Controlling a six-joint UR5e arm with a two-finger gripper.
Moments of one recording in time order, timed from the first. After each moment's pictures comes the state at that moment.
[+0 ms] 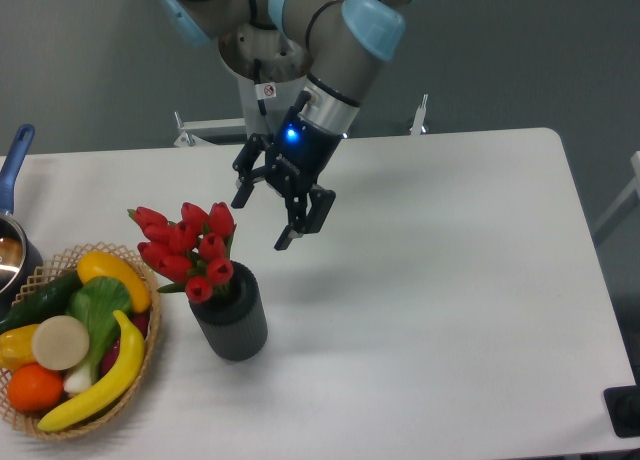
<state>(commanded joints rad) 2.53 -1.61 -2.01 -0.85 0.80 1.36</state>
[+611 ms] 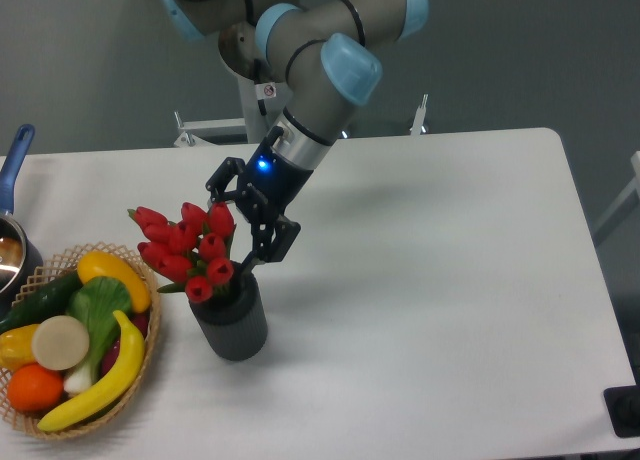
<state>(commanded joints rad) 2.49 -1.71 -2.00 -0.80 0.67 1.35</state>
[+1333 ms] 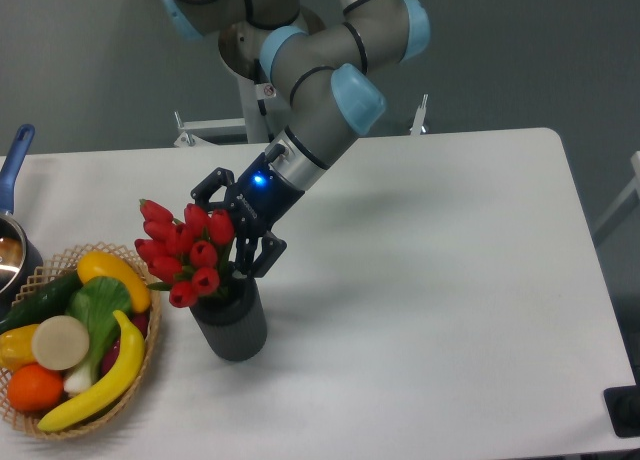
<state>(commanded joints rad) 2.50 -1.75 -1.99 -0.80 0.57 1.35</state>
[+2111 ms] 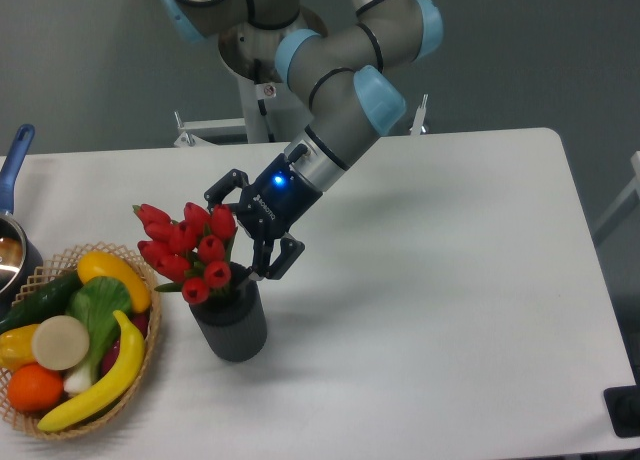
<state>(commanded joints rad) 2.52 -1.76 -1.98 -0.80 0.54 1.35</state>
